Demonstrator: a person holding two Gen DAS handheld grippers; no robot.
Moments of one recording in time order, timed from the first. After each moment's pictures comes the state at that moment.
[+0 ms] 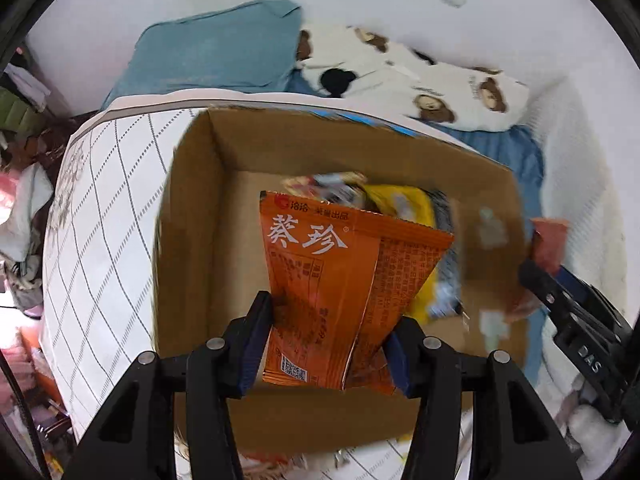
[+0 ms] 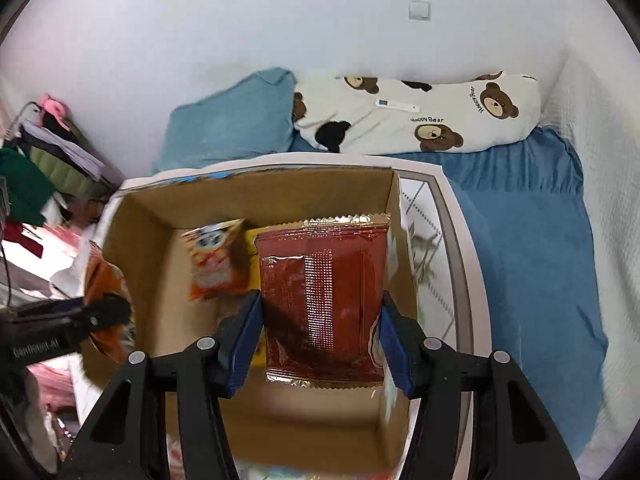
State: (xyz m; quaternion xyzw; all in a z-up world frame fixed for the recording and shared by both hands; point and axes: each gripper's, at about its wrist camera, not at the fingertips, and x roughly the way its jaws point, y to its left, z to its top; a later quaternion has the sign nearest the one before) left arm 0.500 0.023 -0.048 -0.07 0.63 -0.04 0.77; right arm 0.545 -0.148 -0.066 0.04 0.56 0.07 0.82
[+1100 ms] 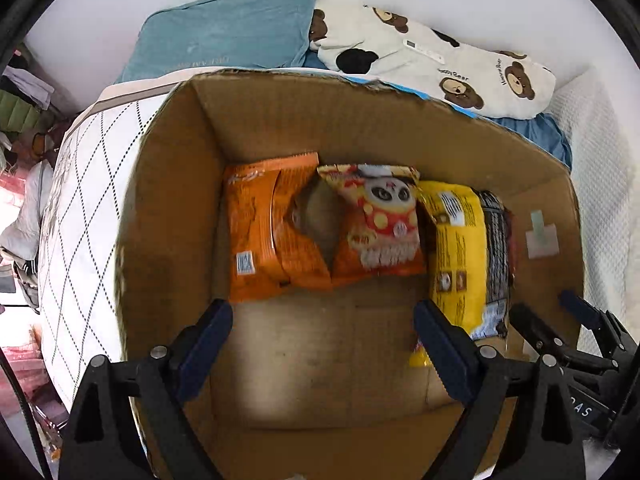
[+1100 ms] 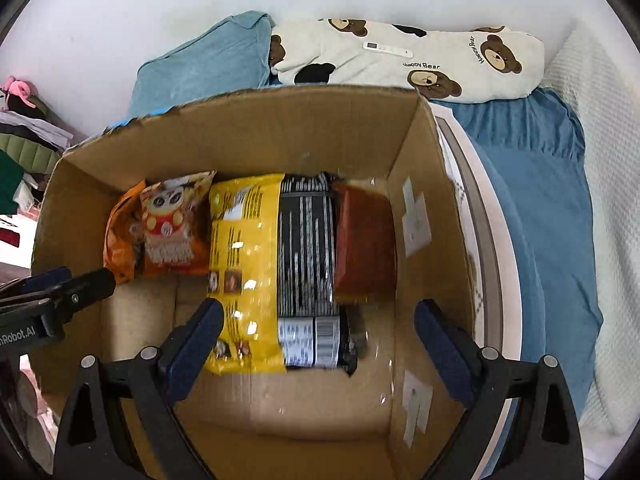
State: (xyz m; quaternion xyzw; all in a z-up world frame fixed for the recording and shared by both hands) left arm 0.505 0.017 -0.080 -0.05 0.64 -0.02 0.76; right arm 0.549 -0.130 -0.130 0.03 0.63 0.04 0.78
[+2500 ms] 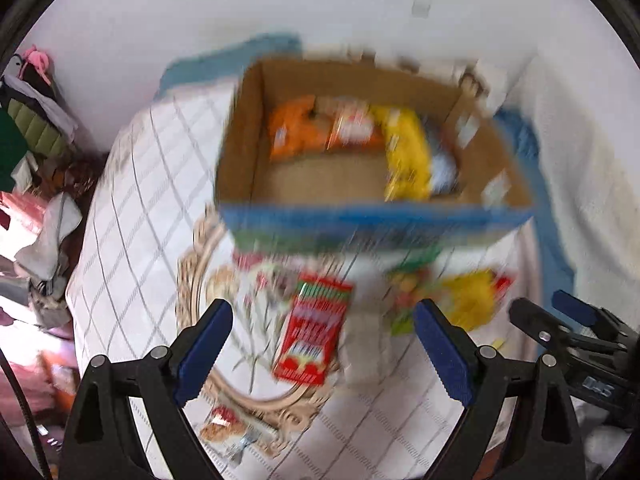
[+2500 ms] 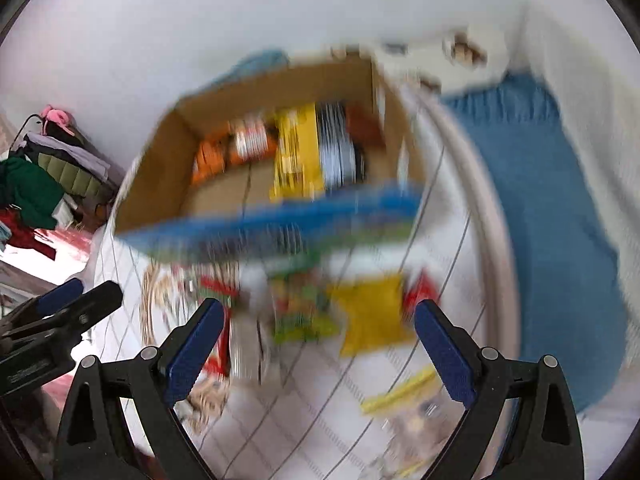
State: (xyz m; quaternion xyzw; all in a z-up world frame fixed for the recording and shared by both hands) left arm 0.289 0.021 -0.050 0.01 0.57 -0.03 0.82; right arm 0.309 -0.133 -0.081 0.12 0.59 0.06 0.80
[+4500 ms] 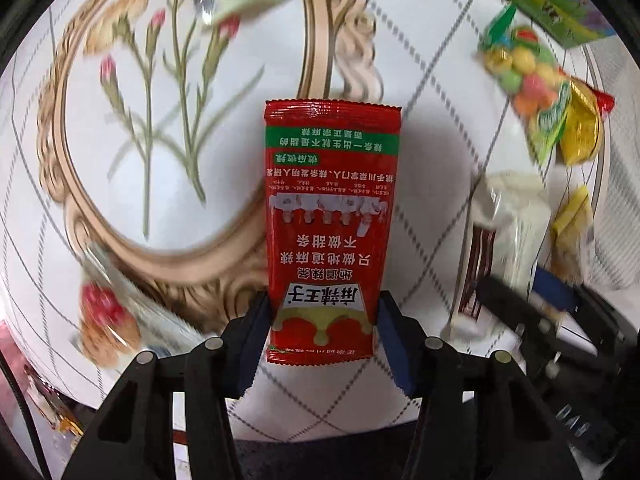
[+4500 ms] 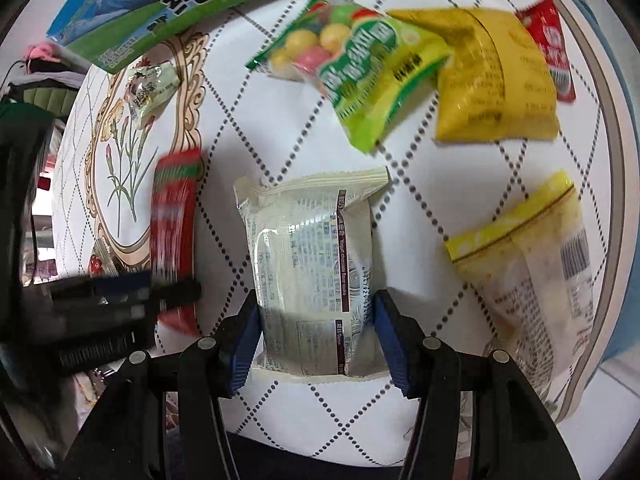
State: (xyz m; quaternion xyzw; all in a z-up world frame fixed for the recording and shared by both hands) left arm 0.180 0.028 -0.225 -0.03 0.76 -0.07 0.65; right arm 0.209 -0.107 -0.221 0.10 0.70 0.09 0.70
